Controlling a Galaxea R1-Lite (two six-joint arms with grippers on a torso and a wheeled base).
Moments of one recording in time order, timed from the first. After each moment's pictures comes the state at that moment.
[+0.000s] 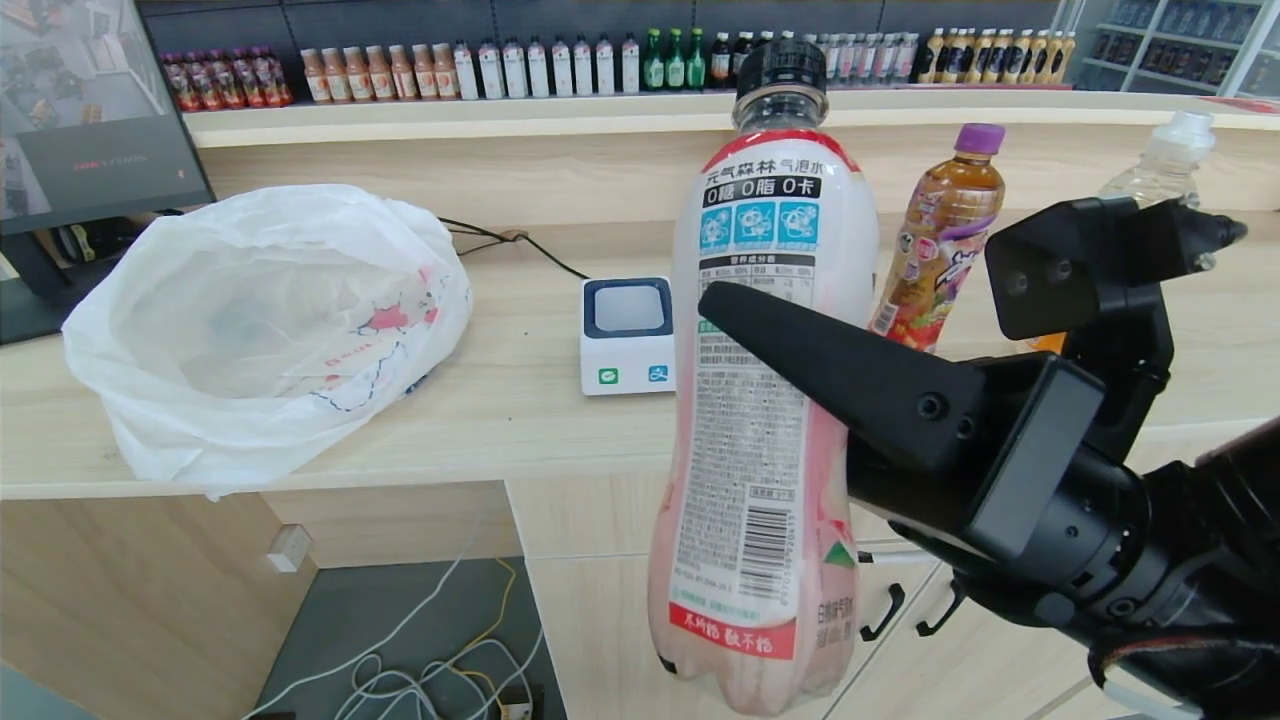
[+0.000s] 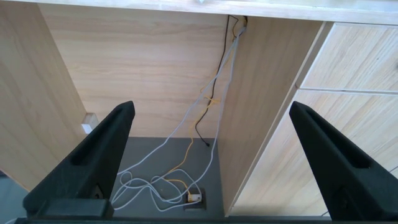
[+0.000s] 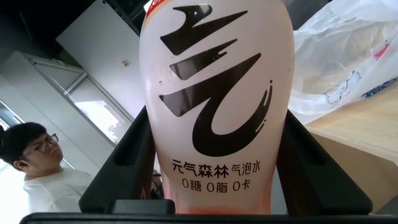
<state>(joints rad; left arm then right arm) 0.00 0.00 0.00 0.00 0.00 0.00 0.90 1.63 -0.61 -1.53 0.31 0.82</state>
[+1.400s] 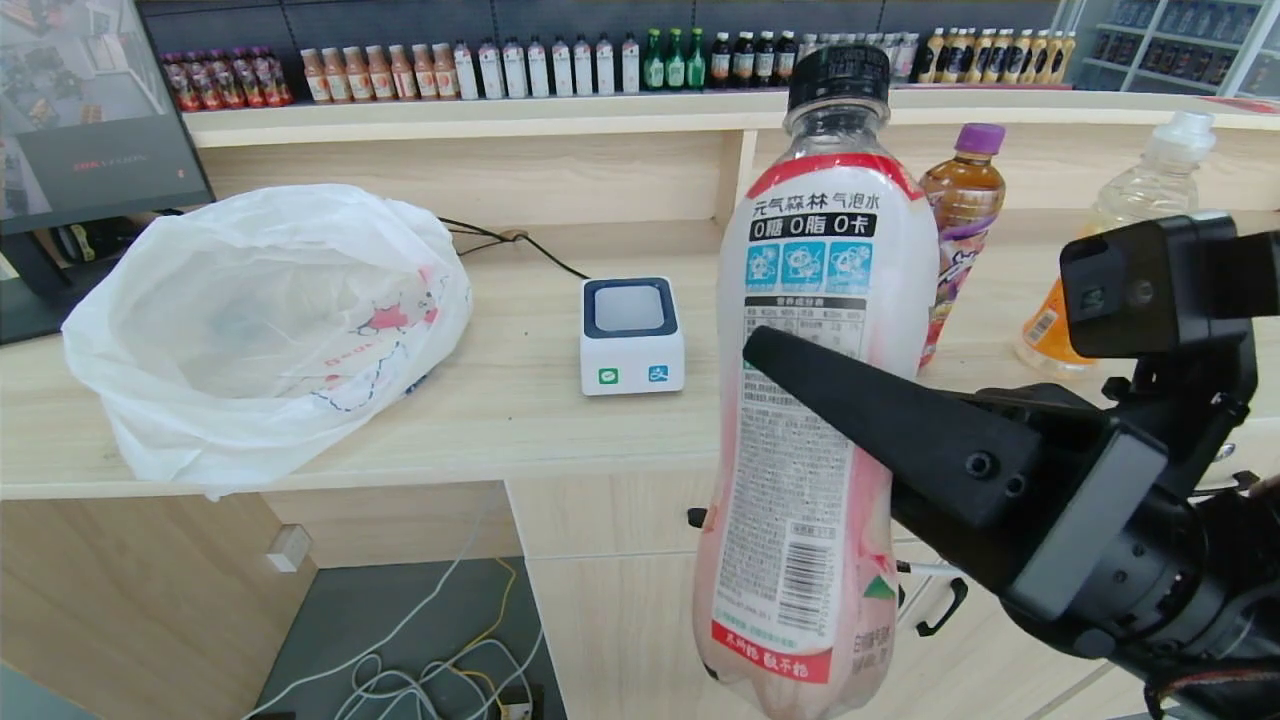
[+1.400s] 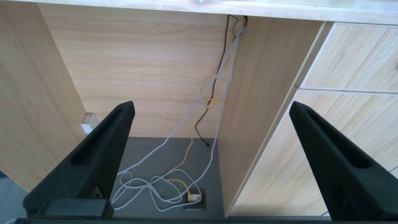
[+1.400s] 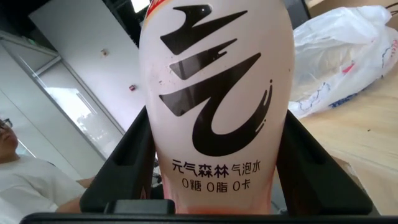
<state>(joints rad) 0.00 0.00 0.00 0.00 0.00 0.00 0.88 1.58 -0.52 -1.55 0.30 0.67</state>
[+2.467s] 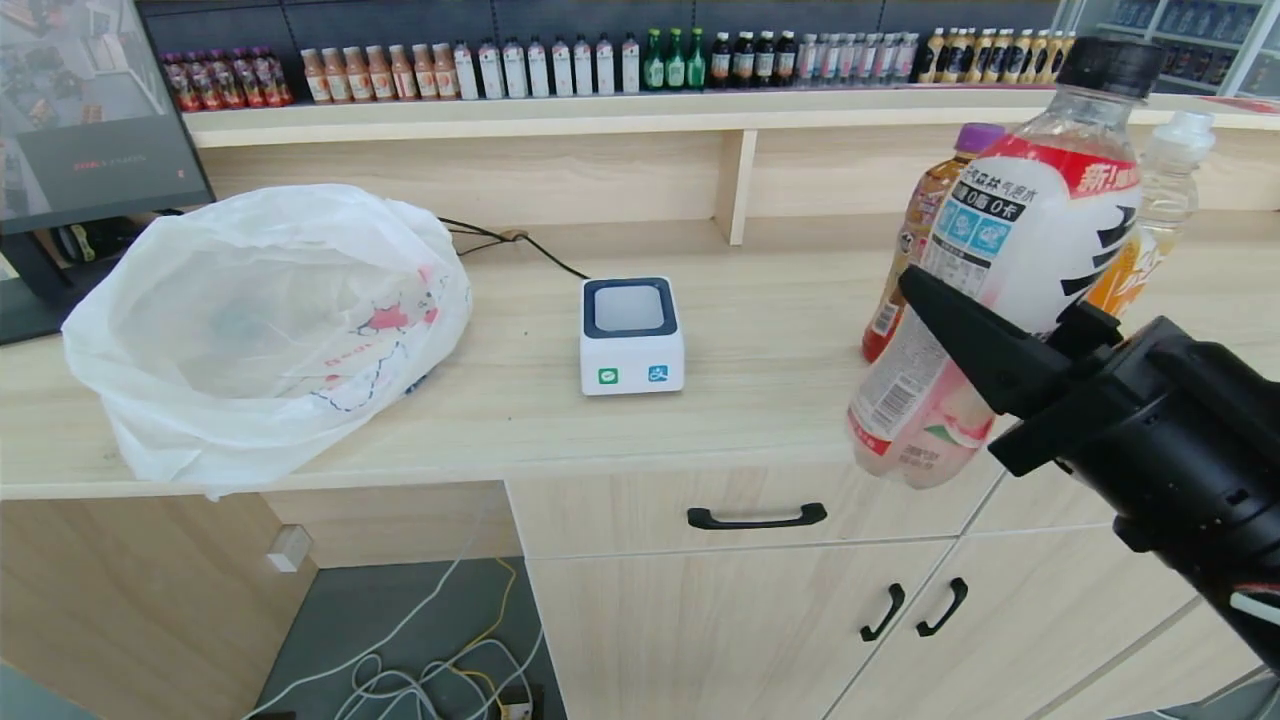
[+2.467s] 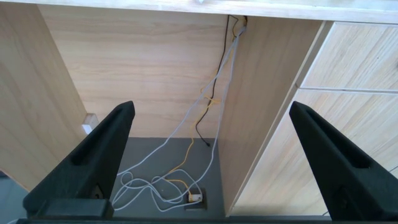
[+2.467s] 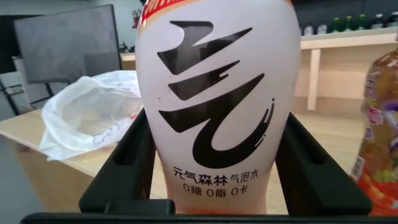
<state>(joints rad) 0.00 0.00 0.00 0.00 0.00 0.00 0.69 1.46 -0.41 -1.51 -0.09 -0.01</state>
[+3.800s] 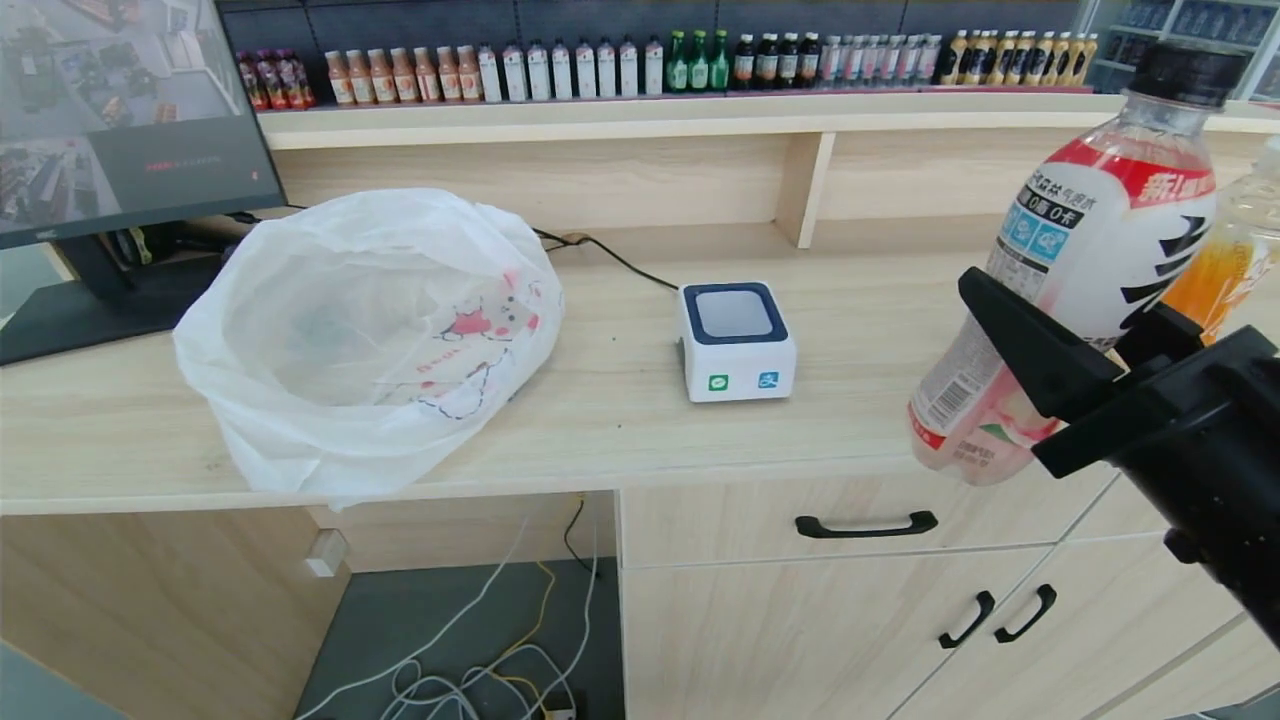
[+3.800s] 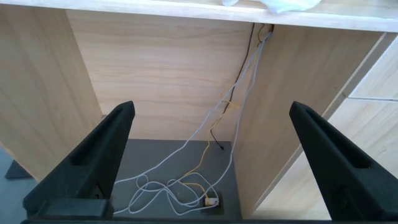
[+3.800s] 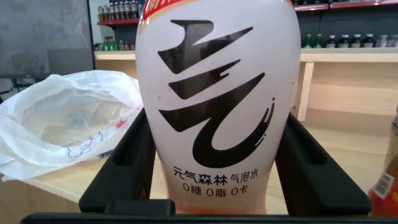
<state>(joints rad) 0.00 0.00 0.00 0.00 0.00 -0.01 0.67 1.42 -0.35 -1.56 -0.19 -0.14</state>
